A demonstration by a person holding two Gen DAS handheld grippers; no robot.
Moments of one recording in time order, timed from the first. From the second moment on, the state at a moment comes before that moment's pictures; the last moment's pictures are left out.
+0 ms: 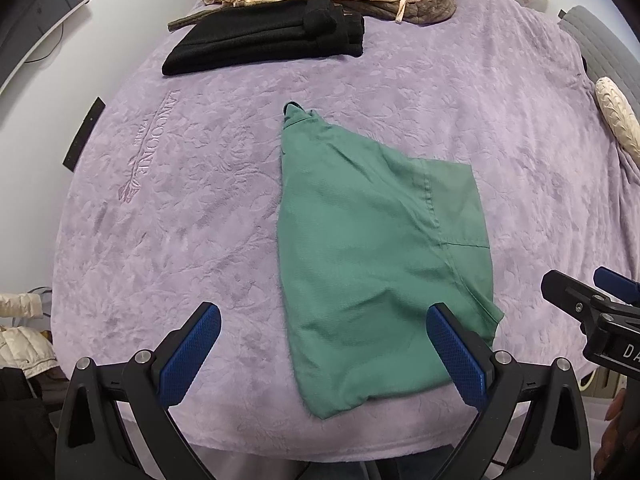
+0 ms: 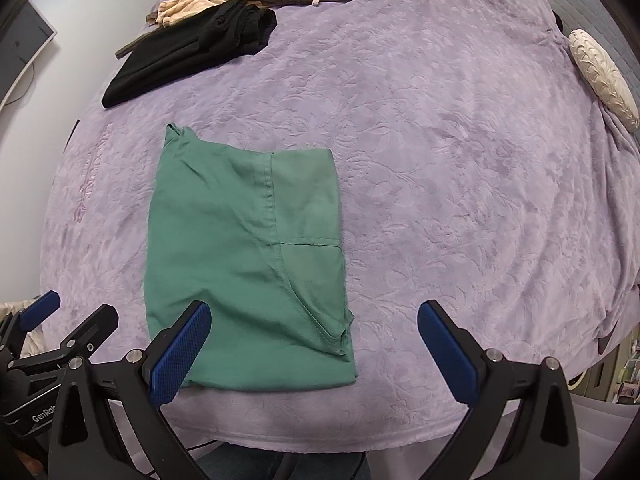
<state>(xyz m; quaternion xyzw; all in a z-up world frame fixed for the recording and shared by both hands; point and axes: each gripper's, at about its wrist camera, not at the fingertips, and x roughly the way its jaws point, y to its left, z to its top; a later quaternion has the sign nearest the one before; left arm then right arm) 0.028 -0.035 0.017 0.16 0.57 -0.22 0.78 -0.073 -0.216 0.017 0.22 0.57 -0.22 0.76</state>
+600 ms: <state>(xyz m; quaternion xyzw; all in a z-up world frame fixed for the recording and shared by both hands) 0.027 -0.034 0.018 0.16 0.57 -0.22 0.78 -0.072 -0.216 0.018 0.22 0.57 -0.22 0.76</state>
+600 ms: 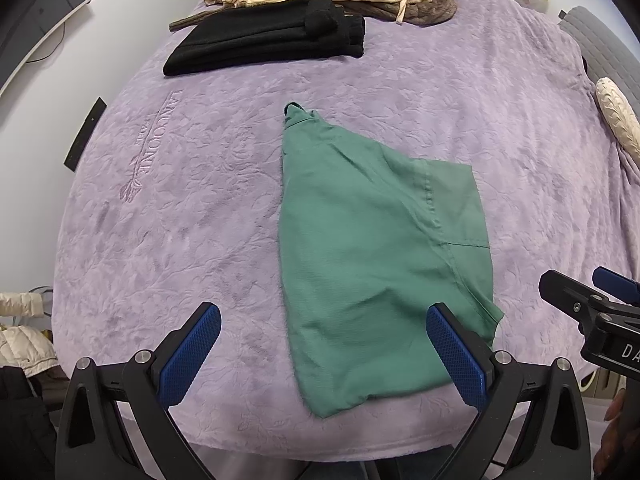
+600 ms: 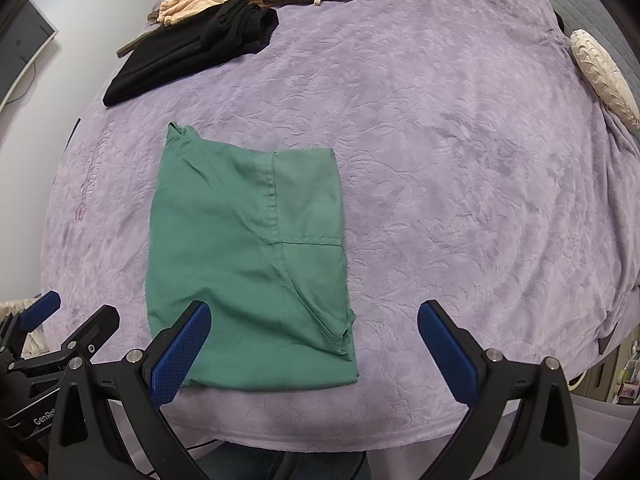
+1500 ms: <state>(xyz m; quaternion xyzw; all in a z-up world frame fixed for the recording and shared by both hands) 0.026 -0.035 0.018 0.16 0.57 -0.22 0.78 -0.070 -0.213 0.018 0.21 0.57 -0.22 0.76</state>
